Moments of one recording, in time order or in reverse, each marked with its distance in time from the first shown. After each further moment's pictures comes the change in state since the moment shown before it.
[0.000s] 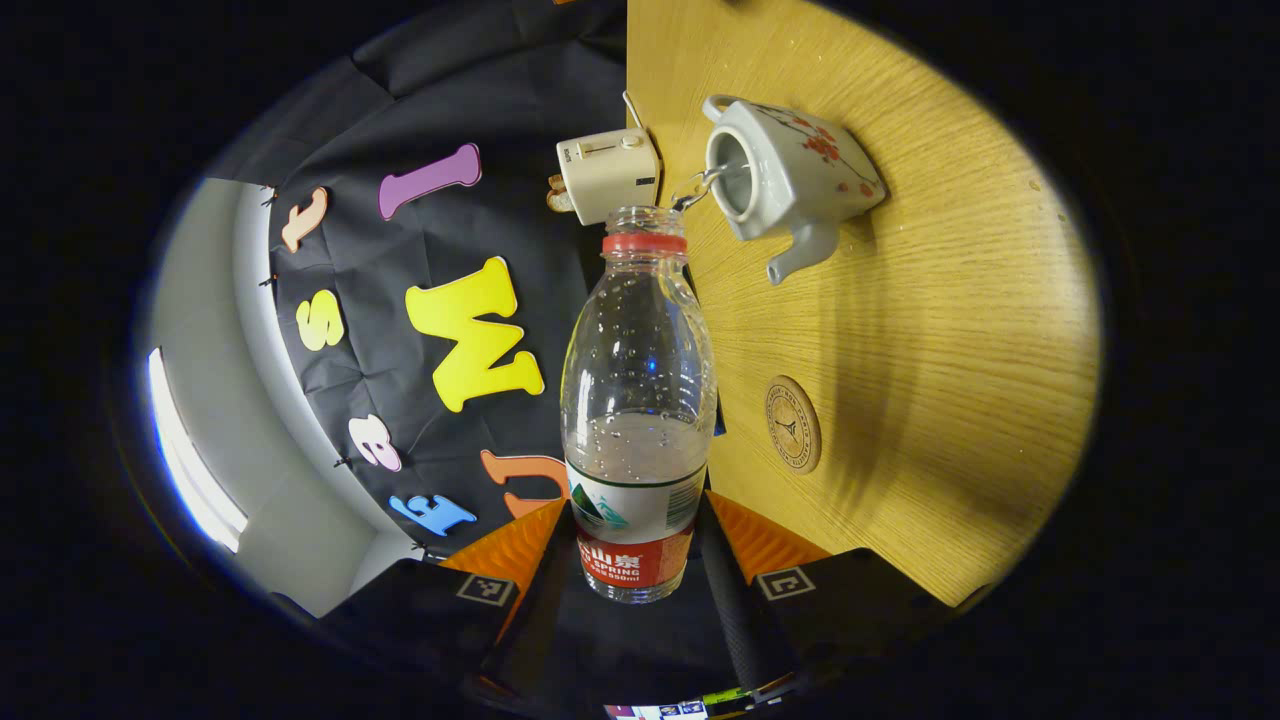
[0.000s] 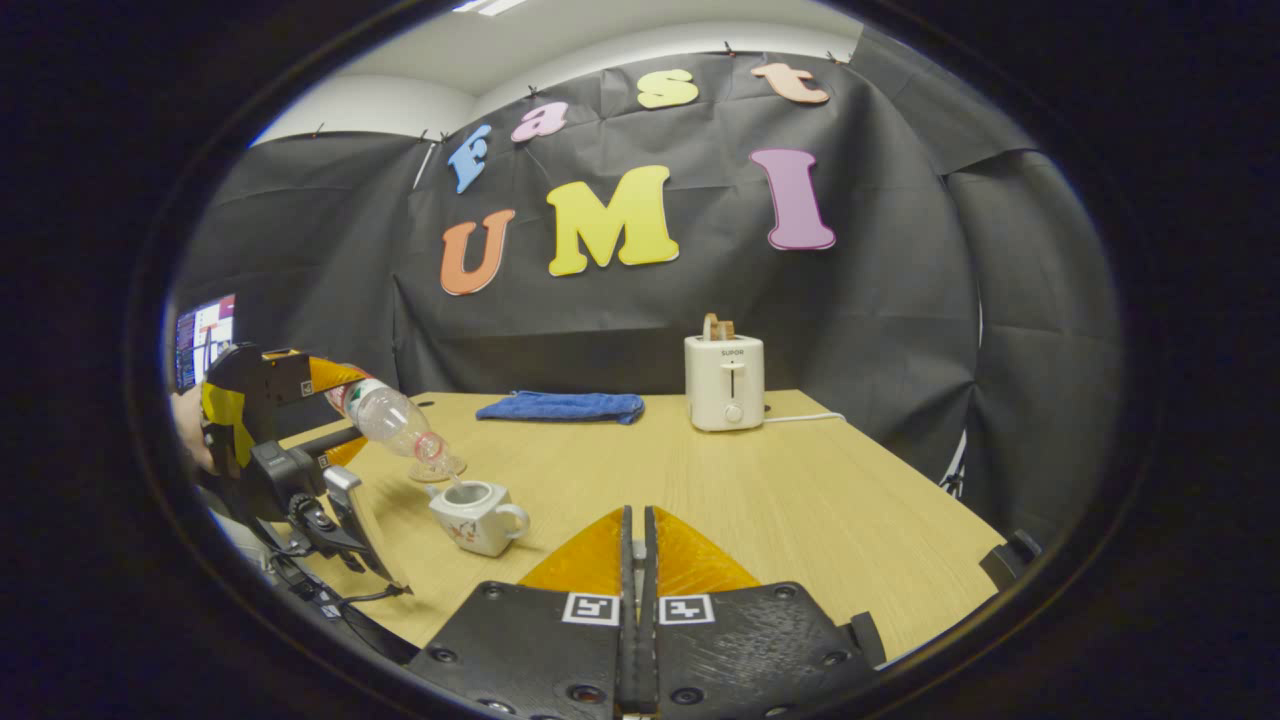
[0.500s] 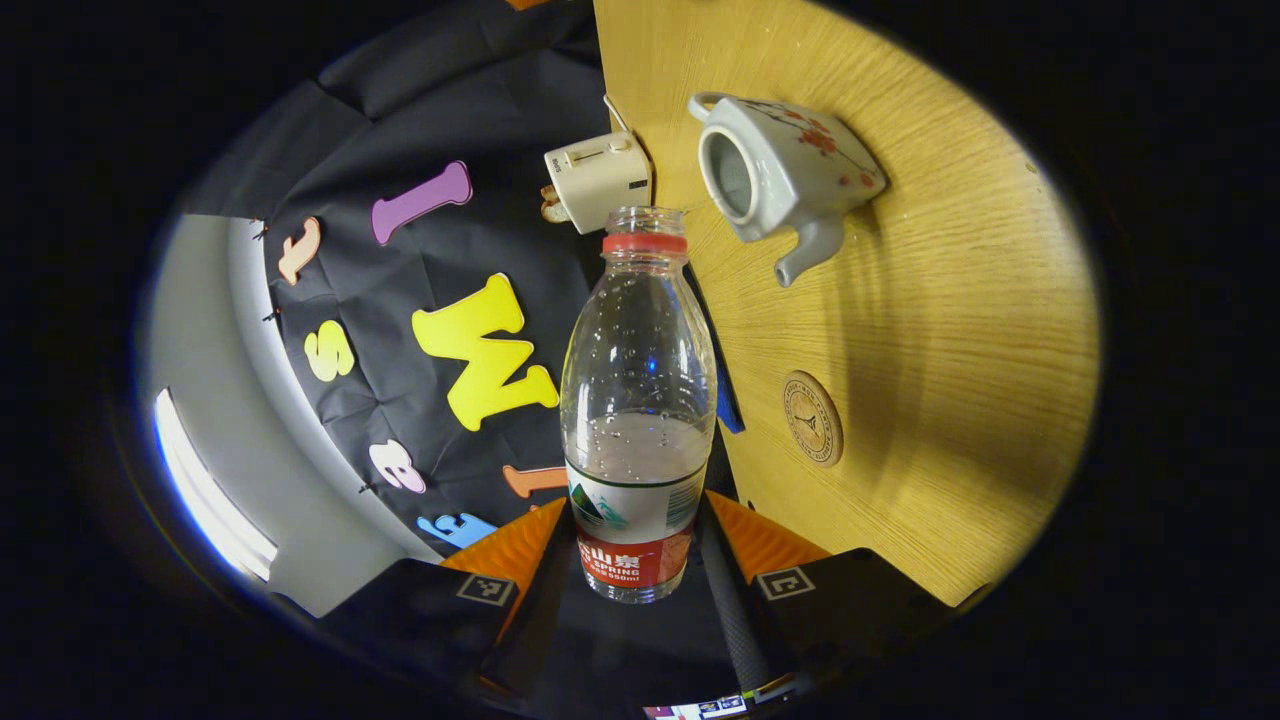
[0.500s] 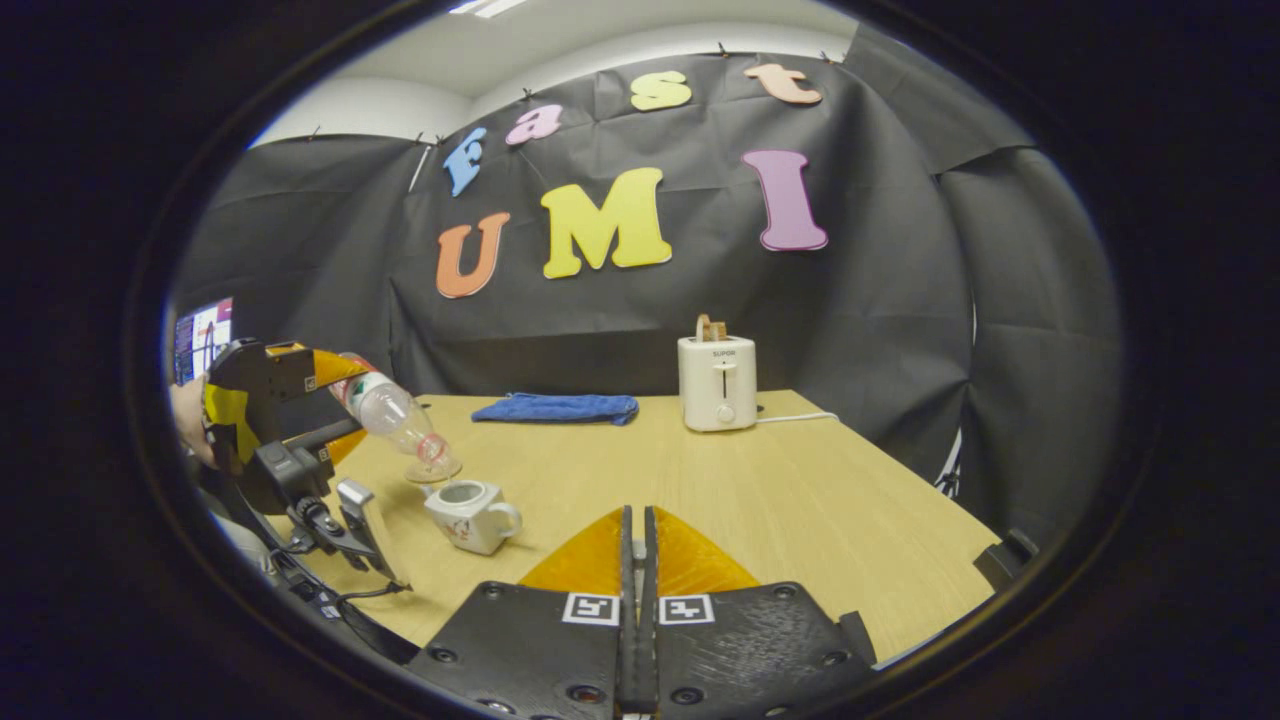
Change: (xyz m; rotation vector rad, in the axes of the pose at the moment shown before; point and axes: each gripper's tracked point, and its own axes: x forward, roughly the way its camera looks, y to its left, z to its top) left arm 0.000 0.012 0.007 0.090 -0.004 0.037; right arm -0.004 -0.006 0.001 0.007 -0.006 -0.006
